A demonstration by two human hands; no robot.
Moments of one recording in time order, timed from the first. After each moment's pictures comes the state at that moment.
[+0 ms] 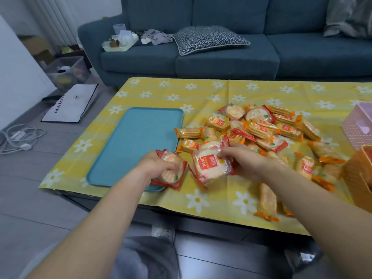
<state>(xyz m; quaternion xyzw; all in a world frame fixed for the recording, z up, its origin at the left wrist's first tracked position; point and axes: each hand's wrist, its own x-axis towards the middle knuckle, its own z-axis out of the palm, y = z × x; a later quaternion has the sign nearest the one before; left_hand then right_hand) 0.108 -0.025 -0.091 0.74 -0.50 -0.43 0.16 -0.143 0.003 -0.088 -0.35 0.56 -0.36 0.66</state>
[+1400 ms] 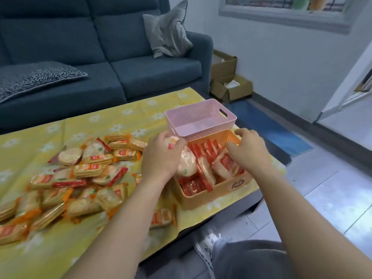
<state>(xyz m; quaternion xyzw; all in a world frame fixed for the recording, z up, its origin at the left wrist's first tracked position) -0.330 0.067 -0.044 0.43 -0.79 -0.35 0.26 -0.487 0.209 -0.035 -0.25 0.92 -0.30 0.05</state>
